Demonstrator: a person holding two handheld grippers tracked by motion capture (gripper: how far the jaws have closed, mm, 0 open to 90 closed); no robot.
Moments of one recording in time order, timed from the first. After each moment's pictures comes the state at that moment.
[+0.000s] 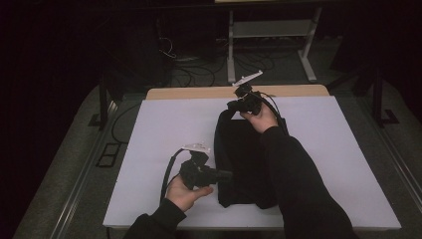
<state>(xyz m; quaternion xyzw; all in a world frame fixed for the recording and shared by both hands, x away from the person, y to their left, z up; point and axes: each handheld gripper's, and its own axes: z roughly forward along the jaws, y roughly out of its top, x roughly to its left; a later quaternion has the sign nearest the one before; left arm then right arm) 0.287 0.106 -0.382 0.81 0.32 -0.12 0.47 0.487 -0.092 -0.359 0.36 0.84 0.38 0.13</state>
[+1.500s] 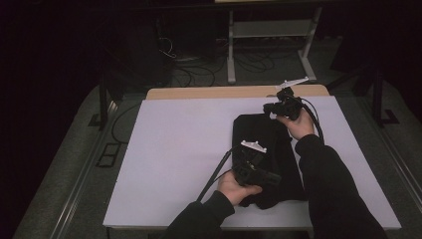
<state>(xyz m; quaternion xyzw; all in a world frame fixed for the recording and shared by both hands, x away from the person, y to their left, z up) 0.303 -0.019 -0.403 0.83 0.27 -0.18 0.45 0.473 -0.205 -0.375 0.43 0.80 0.39 0.15</state>
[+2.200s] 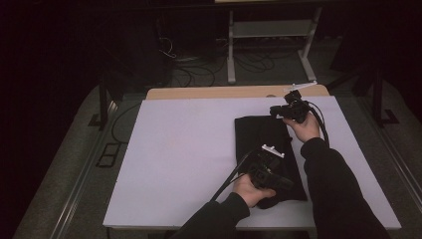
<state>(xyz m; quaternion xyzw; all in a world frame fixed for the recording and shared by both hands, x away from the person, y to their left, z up) 0.306 -0.060 -0.425 0.85 0.27 -0.18 0.41 0.474 -0.230 -0.392 0.45 0.79 0.39 0.14</state>
